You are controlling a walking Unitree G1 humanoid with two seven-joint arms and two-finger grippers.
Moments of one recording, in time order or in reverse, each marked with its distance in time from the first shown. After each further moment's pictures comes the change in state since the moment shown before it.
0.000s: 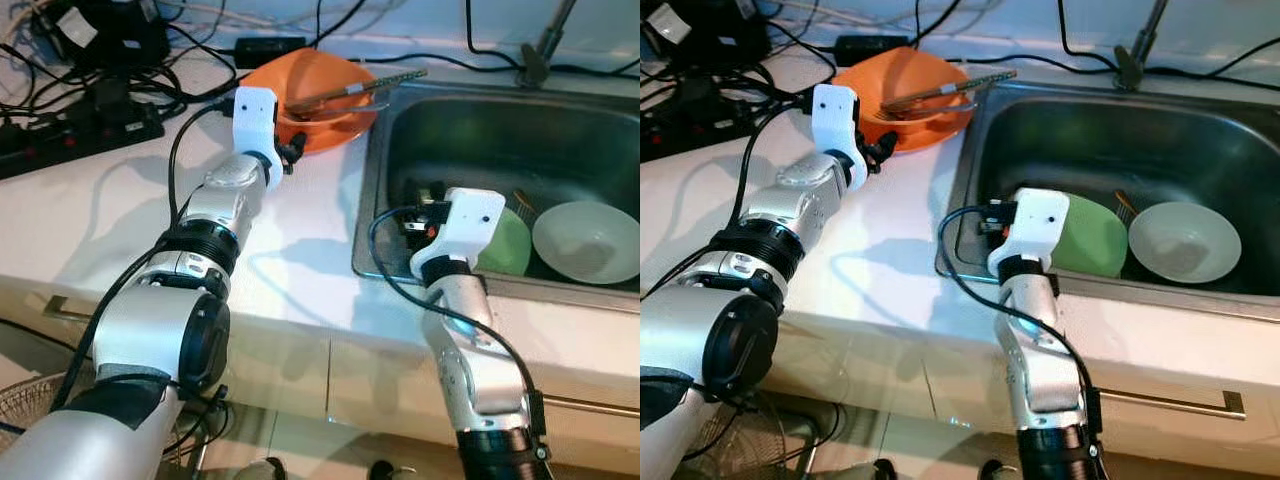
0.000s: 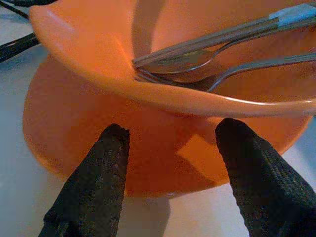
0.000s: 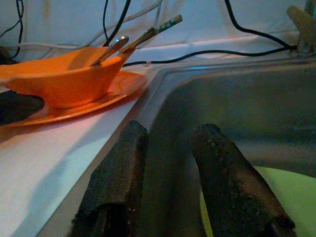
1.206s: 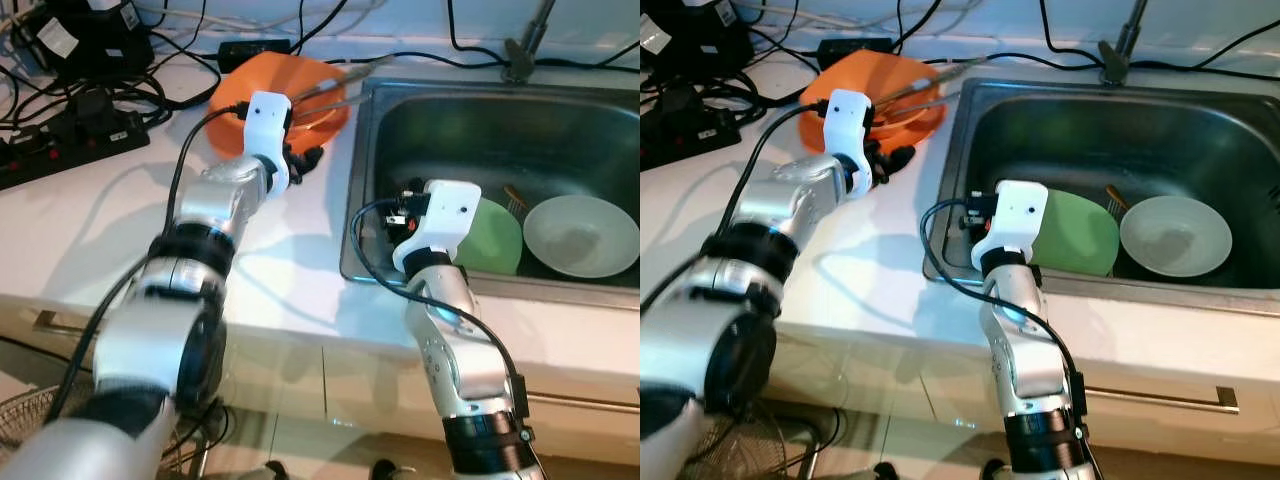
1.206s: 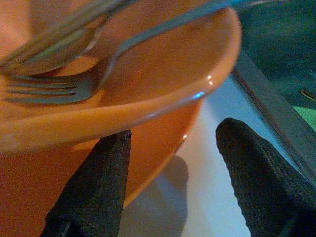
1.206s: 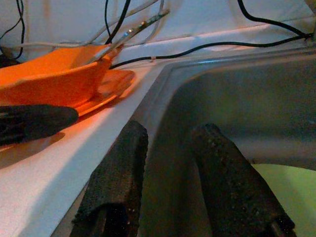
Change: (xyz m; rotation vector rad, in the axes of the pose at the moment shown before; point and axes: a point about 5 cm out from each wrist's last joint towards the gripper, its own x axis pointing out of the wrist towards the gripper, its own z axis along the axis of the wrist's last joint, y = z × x) left arm -0.011 -0.010 -0.007 0.029 0.135 -0.206; right arm 0.014 0.014 -0.004 0.021 0.029 0.041
